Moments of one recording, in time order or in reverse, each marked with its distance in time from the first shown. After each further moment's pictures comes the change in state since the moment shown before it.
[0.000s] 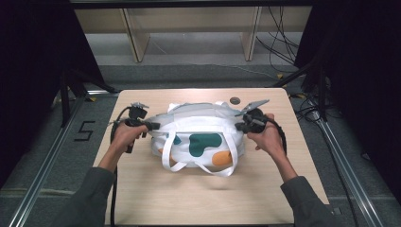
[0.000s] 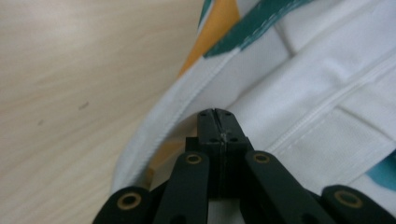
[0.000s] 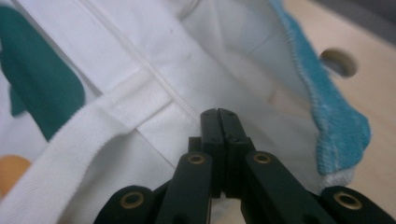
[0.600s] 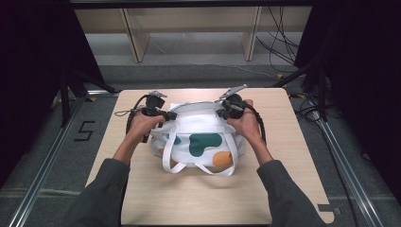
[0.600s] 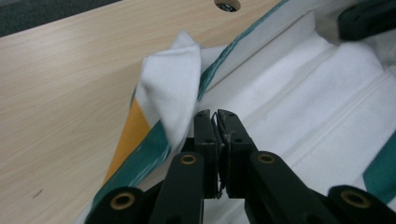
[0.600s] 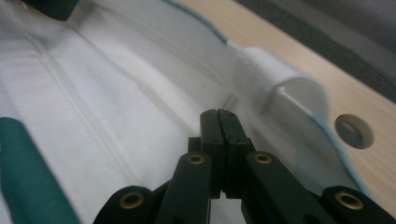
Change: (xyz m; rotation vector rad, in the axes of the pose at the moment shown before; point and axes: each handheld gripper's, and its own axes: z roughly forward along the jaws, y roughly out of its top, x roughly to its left) left arm -0.056 0.065 0.017 0.031 0.003 0.117; right arm 0.015 0.073 0.025 -0.066 0.001 -0.028
